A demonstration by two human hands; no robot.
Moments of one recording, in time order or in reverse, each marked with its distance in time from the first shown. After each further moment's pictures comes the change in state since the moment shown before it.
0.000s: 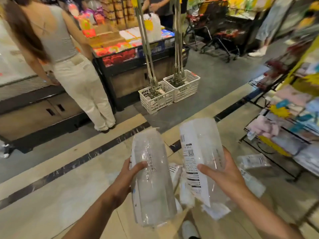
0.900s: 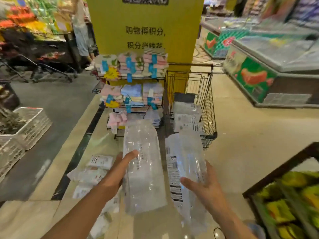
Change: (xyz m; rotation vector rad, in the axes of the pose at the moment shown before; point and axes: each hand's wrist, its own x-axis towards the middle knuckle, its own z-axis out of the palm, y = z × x) left_hand -0.077 -0.049 0.450 0.378 -0.816 -0.020; right_hand -0.343 0.146 -0.265 0.262 0.924 0.104
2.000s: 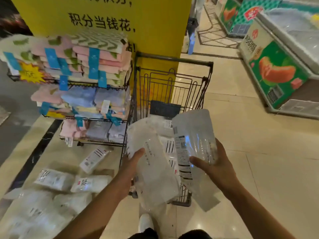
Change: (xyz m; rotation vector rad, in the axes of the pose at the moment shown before) left_hand 0.471 0.128 0.325 -0.126 0.275 -0.226; right_hand 0.584 -0.026 -0.241 -0.237 -0.071 0.022
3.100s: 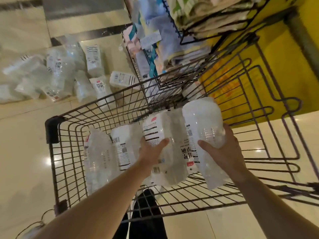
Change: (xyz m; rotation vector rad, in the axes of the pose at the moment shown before) left_hand 0.321 -0.022 0.226 -0.622 0.765 -0.268; right_hand 0.515 0.075 0.101 -0.801 -0.767 -0.302
